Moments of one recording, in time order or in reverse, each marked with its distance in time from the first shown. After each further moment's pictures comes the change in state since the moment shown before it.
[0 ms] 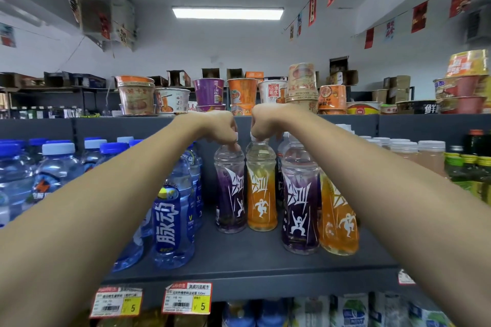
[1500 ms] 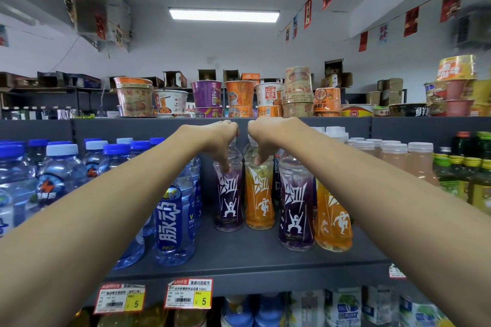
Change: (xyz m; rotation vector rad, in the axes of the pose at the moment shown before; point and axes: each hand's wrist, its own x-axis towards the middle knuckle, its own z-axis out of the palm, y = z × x) left_hand 0.001 -0.009 0.026 0.203 0.044 0.113; right_hand -0.041 -0.015 0.009 -0.425 -0.023 -0.103
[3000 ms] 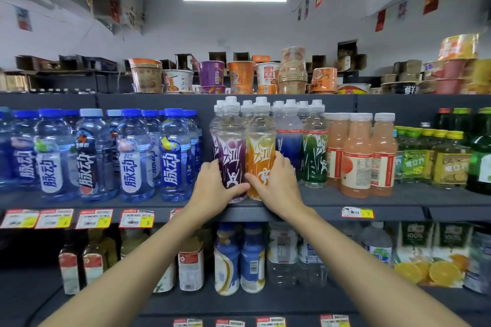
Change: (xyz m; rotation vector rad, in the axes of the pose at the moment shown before) left_hand -0.160 0.106 0.129 -0.657 0.474 -0.290; right_hand -0.130 -0.059 0.177 1.000 0.575 0.279
